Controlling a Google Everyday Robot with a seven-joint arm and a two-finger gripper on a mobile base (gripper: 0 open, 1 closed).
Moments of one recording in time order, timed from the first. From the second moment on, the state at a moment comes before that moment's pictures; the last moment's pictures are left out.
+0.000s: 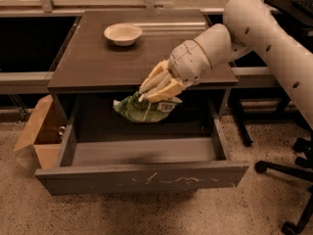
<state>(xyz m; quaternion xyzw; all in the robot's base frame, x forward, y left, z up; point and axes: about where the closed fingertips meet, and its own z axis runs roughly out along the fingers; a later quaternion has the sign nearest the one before) 0.516 0.003 0.894 -0.75 0.43 0.38 0.34</state>
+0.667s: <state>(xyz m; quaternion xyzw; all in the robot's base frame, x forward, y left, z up) 0.556 -0.037 0.826 -0.73 0.49 0.34 0.33</state>
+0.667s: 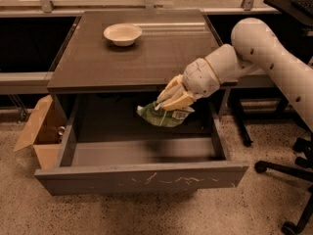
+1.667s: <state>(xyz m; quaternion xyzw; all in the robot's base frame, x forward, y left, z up) 0.589 -0.076 0.736 -0.68 0.56 0.34 0.32</state>
